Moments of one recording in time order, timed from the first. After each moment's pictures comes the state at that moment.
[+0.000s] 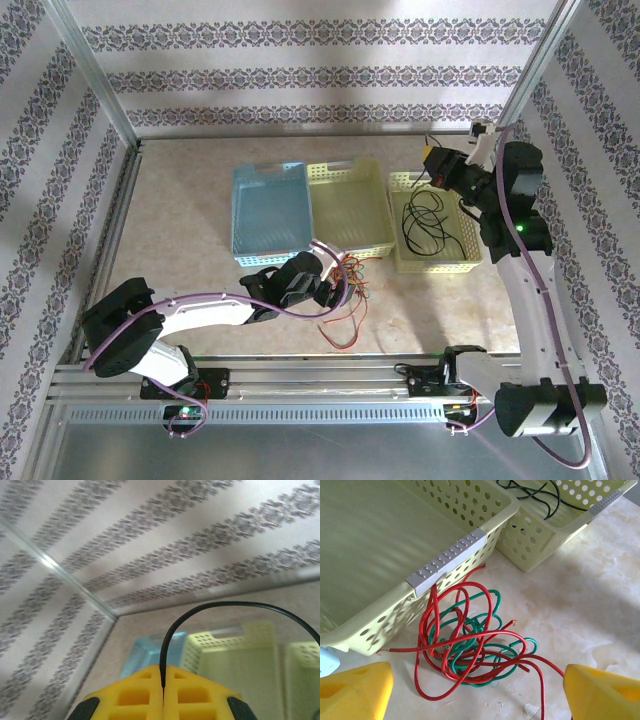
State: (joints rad) left arm -0.99 1.47 0.75 0.13 -0.13 -0.31; right arm -0.01 1.09 1.19 -0.34 -0.53 0.52
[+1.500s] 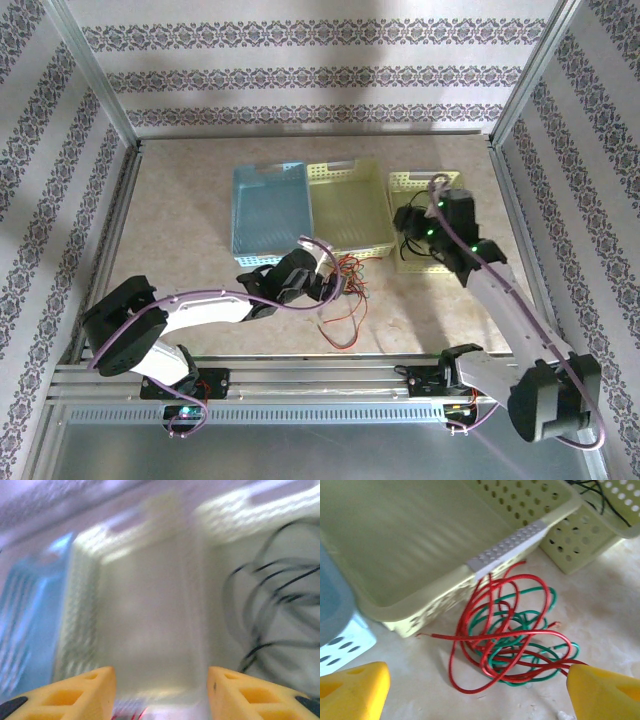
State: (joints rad) left arm -0.92 1.48 0.71 0.13 -0.18 -0.40; right arm 0.24 1.06 0.79 -0.38 -0.20 0.47
